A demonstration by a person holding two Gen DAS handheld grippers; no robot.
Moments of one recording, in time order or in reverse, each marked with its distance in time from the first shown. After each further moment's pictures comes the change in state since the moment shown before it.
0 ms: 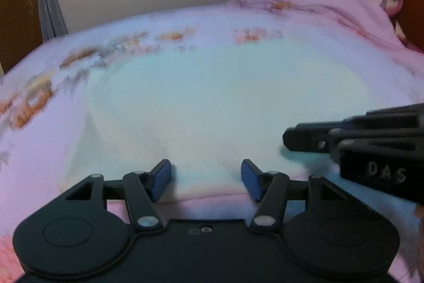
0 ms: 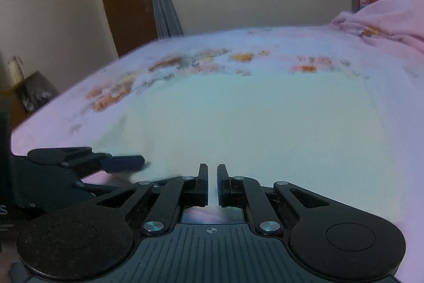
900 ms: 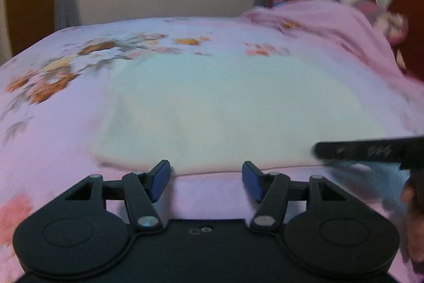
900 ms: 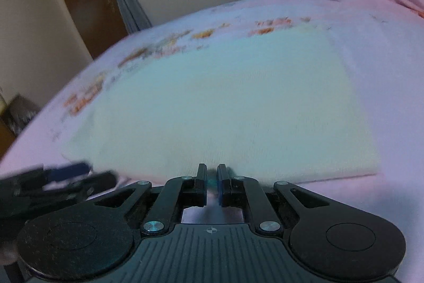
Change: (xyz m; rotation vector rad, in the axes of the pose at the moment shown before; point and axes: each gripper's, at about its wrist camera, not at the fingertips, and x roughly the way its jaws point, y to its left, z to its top) left arm -0.043 0.033 -0.027 -0.169 -0.074 -0.005; right arm -0.018 -0.038 -0.010 0.203 0.004 -0.032
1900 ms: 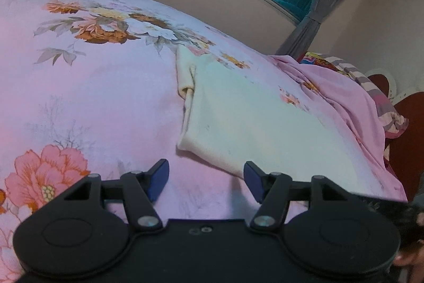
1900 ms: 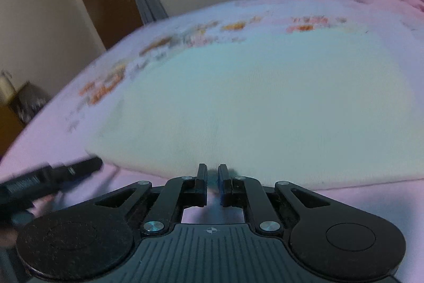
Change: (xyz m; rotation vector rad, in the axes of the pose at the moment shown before) left arm -0.005 0.104 -0.024 -0.407 -0.051 -0.149; right arm 0.021 0.052 -0.003 -0.053 0.032 0.036
